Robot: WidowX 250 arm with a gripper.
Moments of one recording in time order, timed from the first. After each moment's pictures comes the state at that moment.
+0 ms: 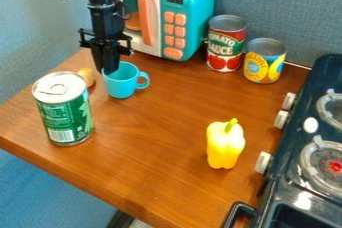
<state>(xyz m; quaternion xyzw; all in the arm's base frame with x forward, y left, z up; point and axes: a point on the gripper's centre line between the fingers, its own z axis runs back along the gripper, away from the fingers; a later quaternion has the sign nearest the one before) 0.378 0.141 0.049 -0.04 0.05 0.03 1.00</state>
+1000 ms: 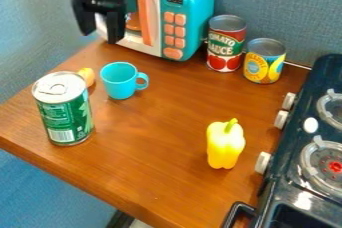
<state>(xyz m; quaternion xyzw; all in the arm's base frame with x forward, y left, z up) 0.371 0.128 0.121 0.01 -0.03 0.00 1.00</state>
